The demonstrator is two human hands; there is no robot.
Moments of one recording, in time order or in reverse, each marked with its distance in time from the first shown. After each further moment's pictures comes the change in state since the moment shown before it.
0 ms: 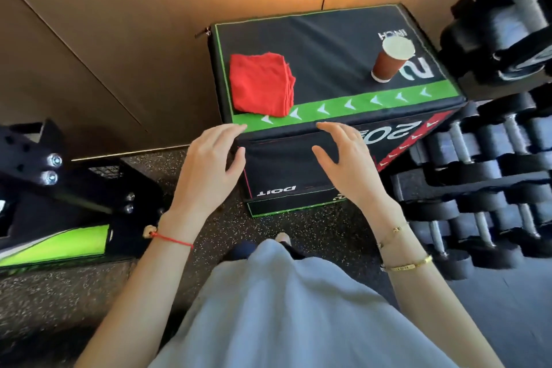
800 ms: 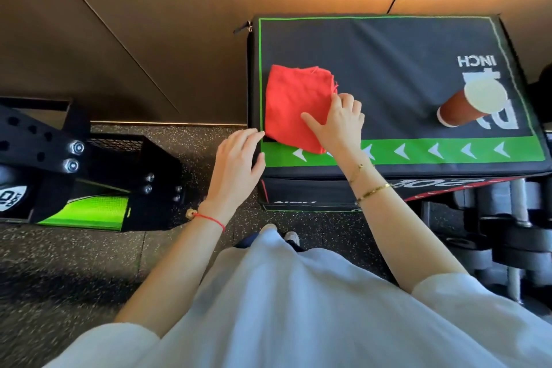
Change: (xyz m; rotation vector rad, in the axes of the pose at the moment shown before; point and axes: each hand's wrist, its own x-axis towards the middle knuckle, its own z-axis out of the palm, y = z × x) left_hand 0.085 -0.068 0.072 0.059 -0.105 -0.271; right_hand 0.218 0.008 0.102 -0.251 -0.123 0.147
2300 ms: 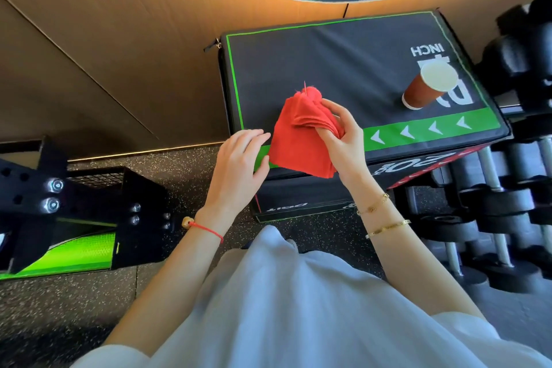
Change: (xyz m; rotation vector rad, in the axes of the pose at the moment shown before) left_hand 0.003 0.016 -0.016 -0.057 0.042 0.230; right_hand -0.067 0.016 -0.029 1.036 0.127 0.064
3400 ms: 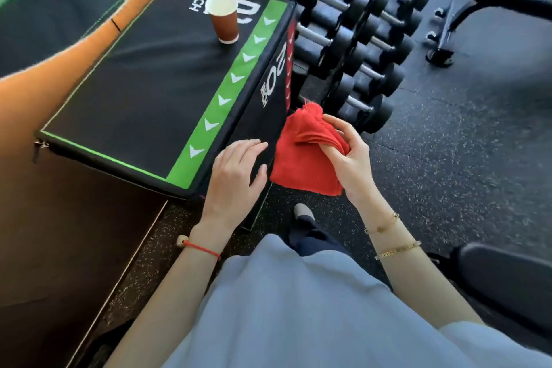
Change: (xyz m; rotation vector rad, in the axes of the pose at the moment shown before) left_hand -0.026 0.038 -0.006 -0.196 -0.464 0.770; right_hand -0.240 0.004 -0.004 0.079 0.890 0.118
